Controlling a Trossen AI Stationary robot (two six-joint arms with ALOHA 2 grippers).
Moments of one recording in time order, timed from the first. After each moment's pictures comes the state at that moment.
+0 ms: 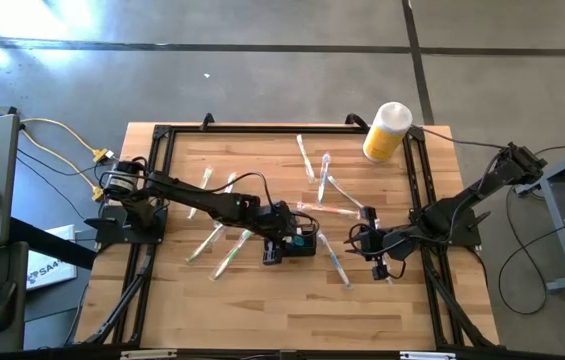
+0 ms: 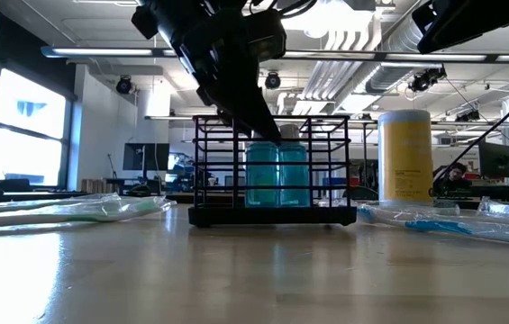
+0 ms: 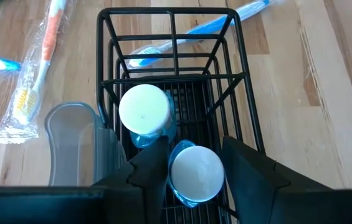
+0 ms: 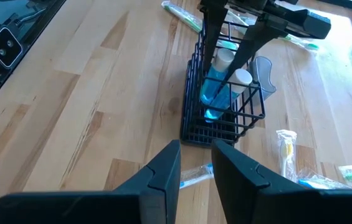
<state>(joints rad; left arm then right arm) -0.13 1.77 1.21 -0.25 0.04 -0.10 0.54 1.07 0.75 -0.41 0.39 0.18</state>
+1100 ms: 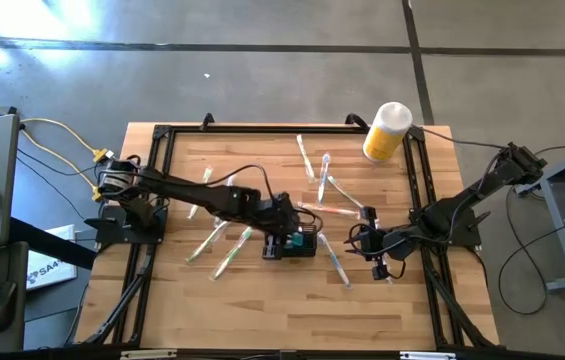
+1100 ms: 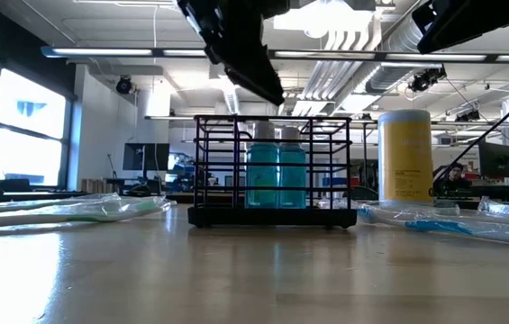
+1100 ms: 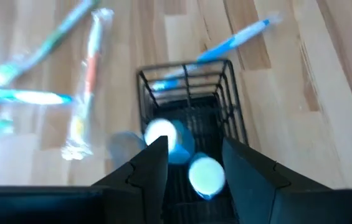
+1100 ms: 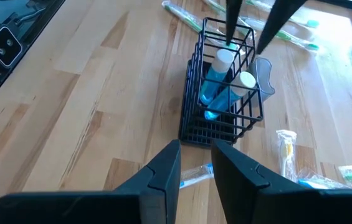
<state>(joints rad) -0.13 1.73 1.37 -0.46 -0.06 0.01 0.54 1.07 0.75 -0.41 0.39 0.18</state>
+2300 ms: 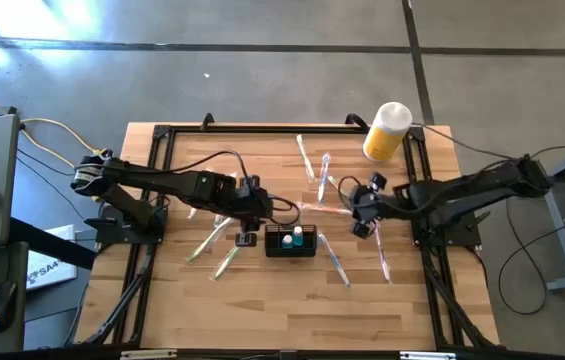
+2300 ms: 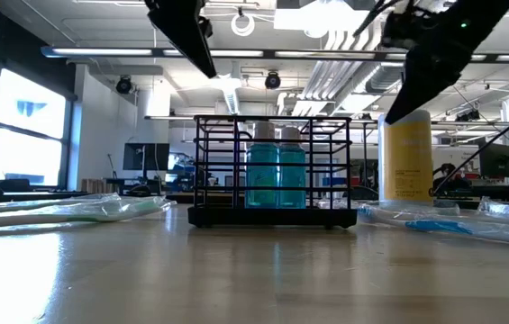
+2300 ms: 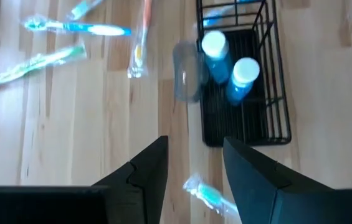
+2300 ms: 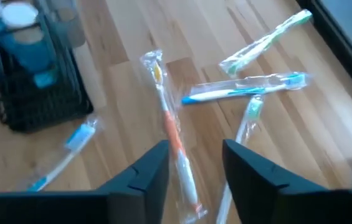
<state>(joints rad) -0.12 1.51 1.38 -0.85 -0.19 -0.03 0.12 1.12 0.75 -0.61 0.42 0.38</state>
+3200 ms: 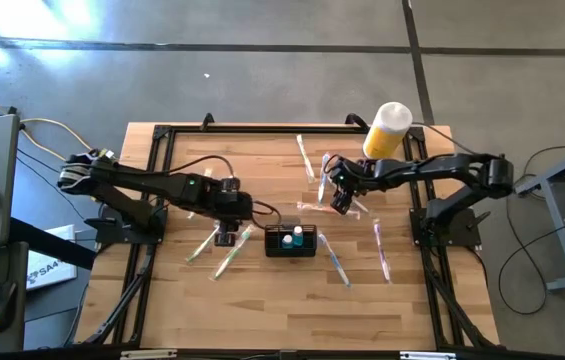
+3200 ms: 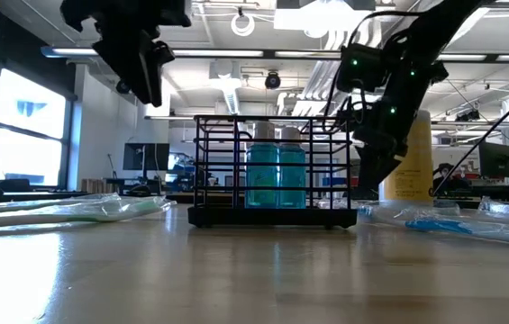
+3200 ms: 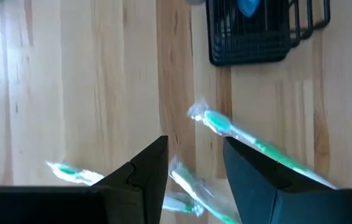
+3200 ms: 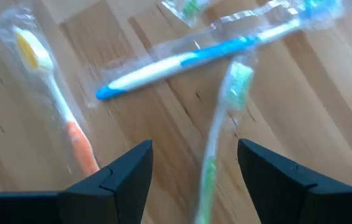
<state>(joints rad) -0.12 1.38 1.16 -0.90 -0.20 -0.04 -0.32 1.50 0.75 -0.39 0.13 0.23</state>
